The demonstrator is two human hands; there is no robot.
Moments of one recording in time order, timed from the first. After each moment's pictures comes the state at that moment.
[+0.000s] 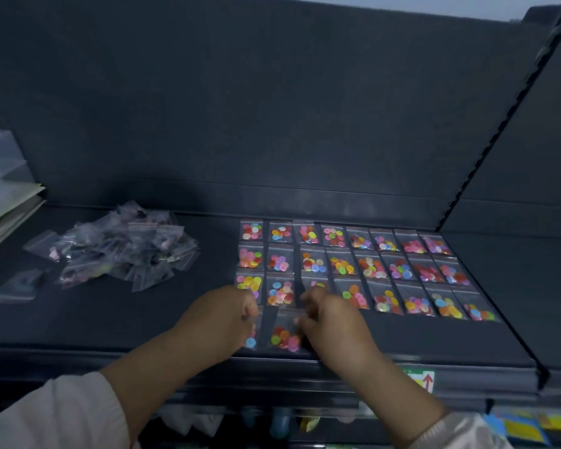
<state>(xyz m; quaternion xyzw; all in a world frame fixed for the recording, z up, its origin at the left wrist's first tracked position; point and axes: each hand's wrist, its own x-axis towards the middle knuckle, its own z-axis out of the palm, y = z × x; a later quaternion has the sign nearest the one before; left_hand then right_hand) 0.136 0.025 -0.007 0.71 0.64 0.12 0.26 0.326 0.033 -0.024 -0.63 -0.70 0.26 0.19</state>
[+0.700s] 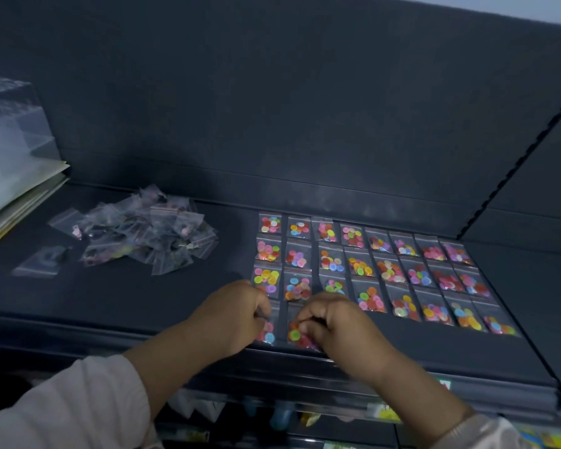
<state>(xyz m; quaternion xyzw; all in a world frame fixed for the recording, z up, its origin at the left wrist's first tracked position) 0.123 0.025 -0.022 0.75 0.60 0.15 0.23 0.324 0.039 -0.030 -0.47 -0.82 0.26 0.17</state>
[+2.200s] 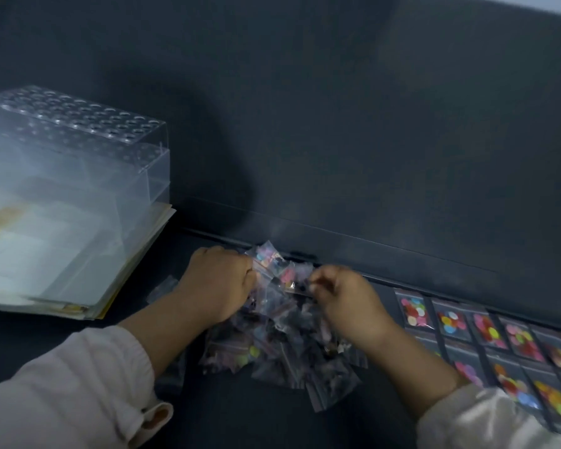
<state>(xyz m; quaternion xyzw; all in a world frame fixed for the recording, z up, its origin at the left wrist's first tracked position) -0.150 0.166 -0.018 0.72 0.68 0.11 0.01 0.059 0.197 -0.009 -0.54 -0.78 0.26 0.18</state>
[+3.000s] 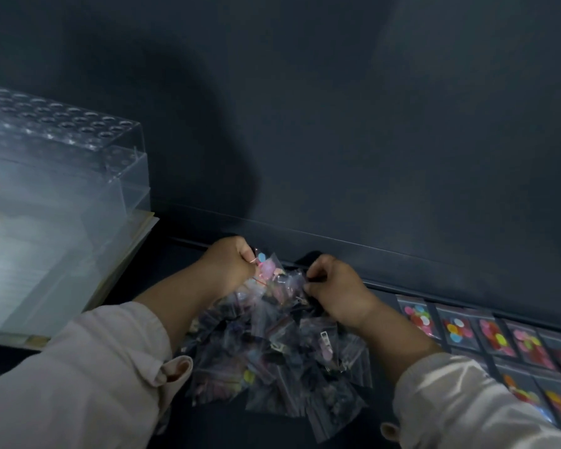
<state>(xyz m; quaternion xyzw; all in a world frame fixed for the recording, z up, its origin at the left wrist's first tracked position) -0.148 0.228 -0.025 0.49 0.70 0.35 0.39 0.044 0.247 -0.023 -0.60 -0.69 0.37 0.19</state>
